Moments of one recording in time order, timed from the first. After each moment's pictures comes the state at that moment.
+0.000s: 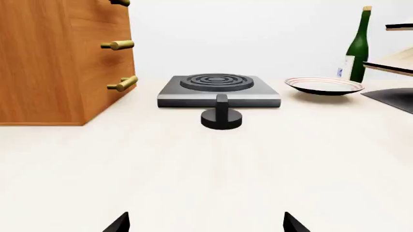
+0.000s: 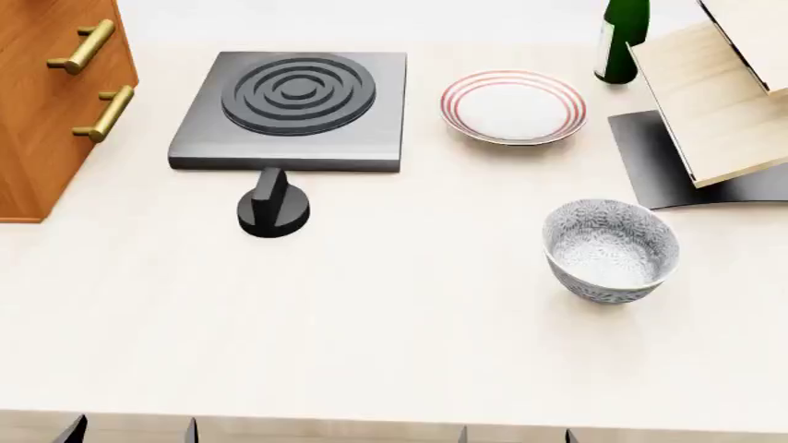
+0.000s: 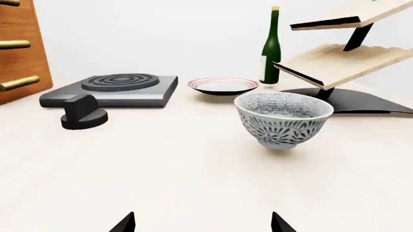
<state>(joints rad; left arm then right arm) 0.00 0.00 0.00 0.00 0.00 0.00 0.00 0.00 0.00 0.00 0.00 0.00 0.00 0.00</state>
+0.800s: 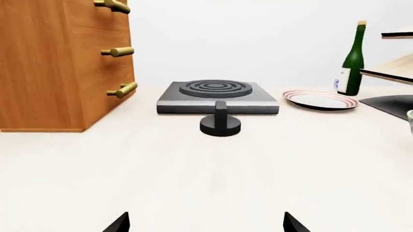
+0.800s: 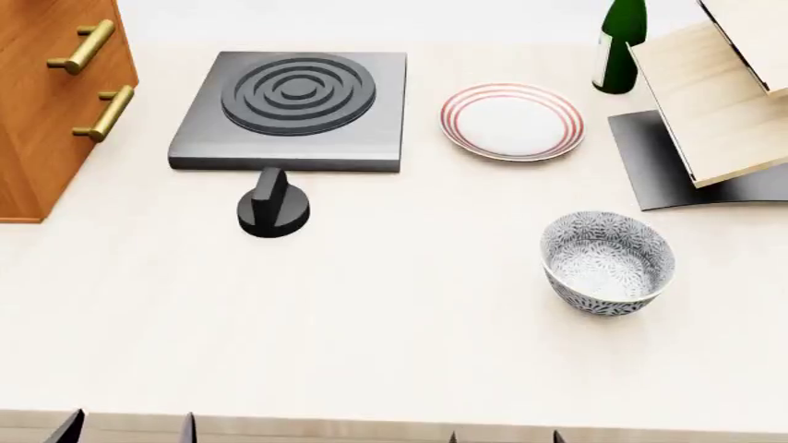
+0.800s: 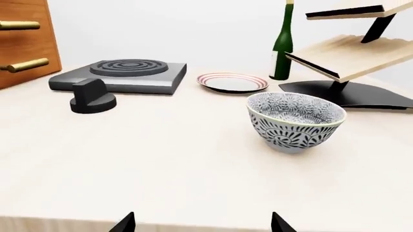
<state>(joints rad) 0.00 -0.07 0.07 0.02 -0.07 0.01 -0.07 0.01 0.07 -0.09 -0.02 0.05 0.07 0.05</state>
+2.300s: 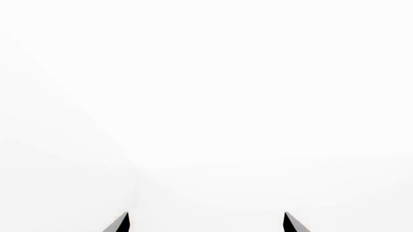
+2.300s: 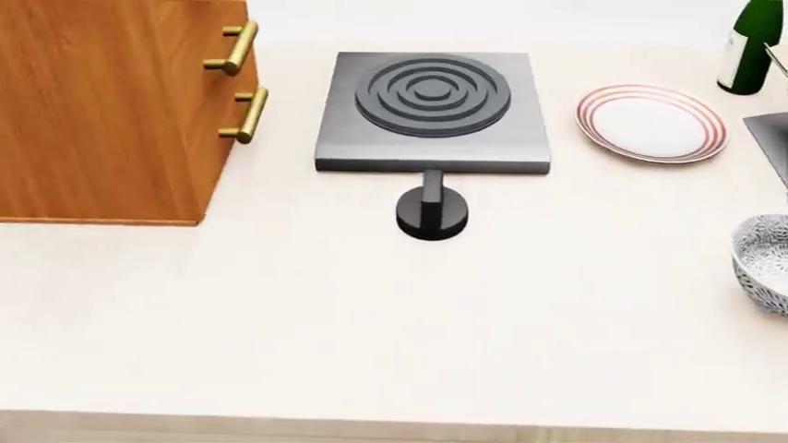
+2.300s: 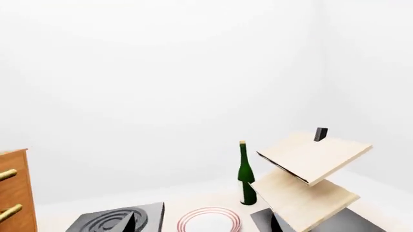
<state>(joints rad) -0.25 -0.70 -0.80 1.03 -0.95 -0.45 -0.35 0.38 0.52 0.70 -0.48 0.61 0.85 -0.18</state>
